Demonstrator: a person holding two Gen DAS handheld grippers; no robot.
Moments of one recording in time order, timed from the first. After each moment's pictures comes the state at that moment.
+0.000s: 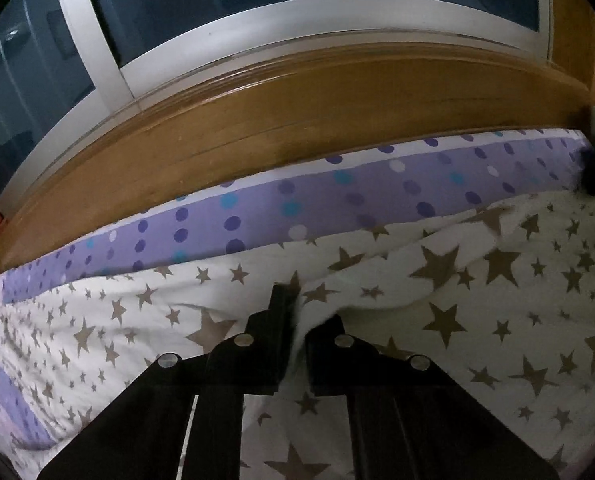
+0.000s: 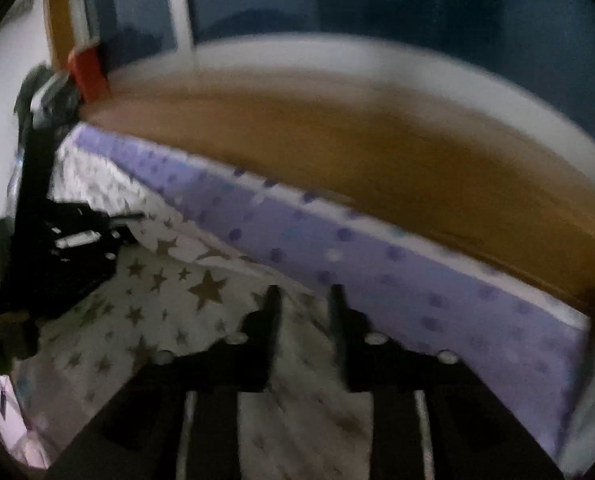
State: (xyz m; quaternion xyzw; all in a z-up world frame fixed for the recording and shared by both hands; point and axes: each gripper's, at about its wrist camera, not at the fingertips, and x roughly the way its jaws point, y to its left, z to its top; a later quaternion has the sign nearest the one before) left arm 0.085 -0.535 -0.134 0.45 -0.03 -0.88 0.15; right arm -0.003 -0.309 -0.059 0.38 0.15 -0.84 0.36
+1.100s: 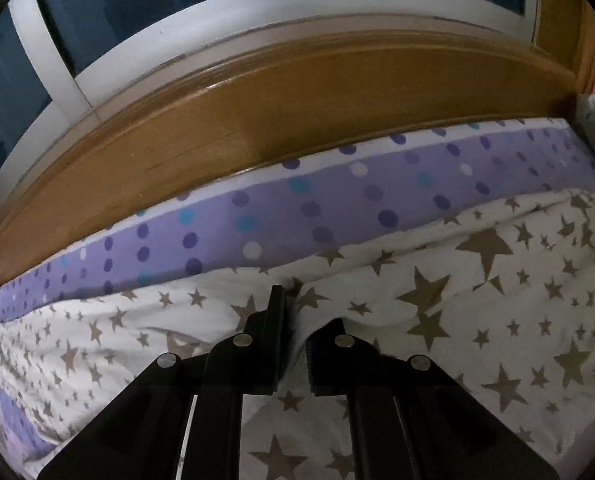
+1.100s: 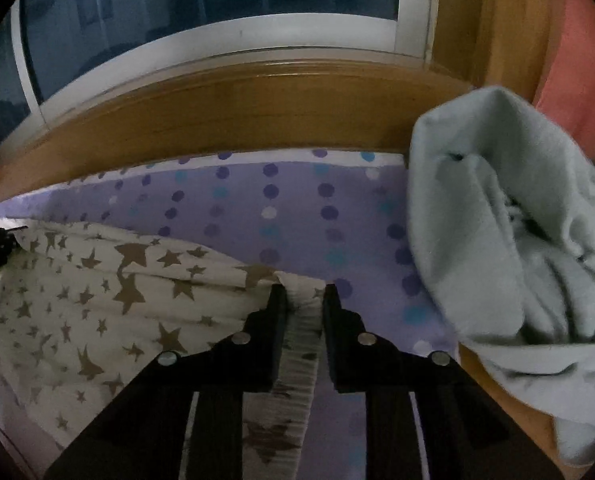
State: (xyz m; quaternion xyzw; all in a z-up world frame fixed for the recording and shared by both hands) left arm 0.059 -0.523 -0.126 0.50 -0.02 -0.86 0.11; right arm -0.016 -0.175 -0.099 0.43 0.08 -0.88 0.16
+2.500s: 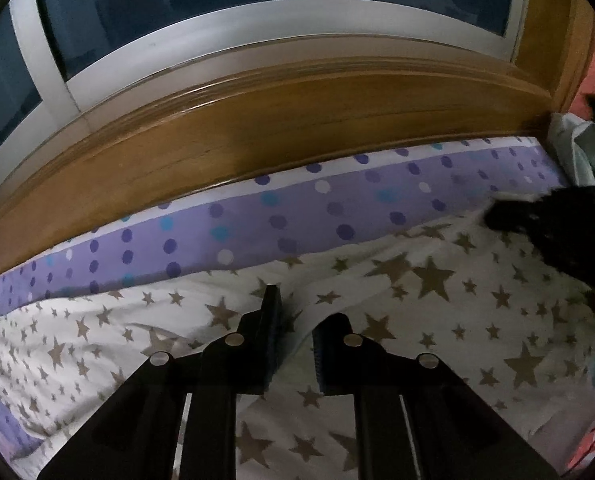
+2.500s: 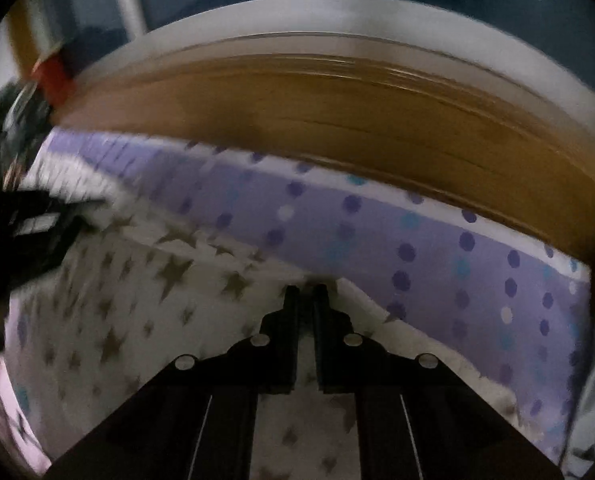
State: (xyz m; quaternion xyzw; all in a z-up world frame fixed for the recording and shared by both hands) left arm 0.046 -0.520 -0.103 0.49 0.01 -0.87 0.07; right arm -0.014 -0.323 -0.105 0.46 0.14 -0.81 0.34
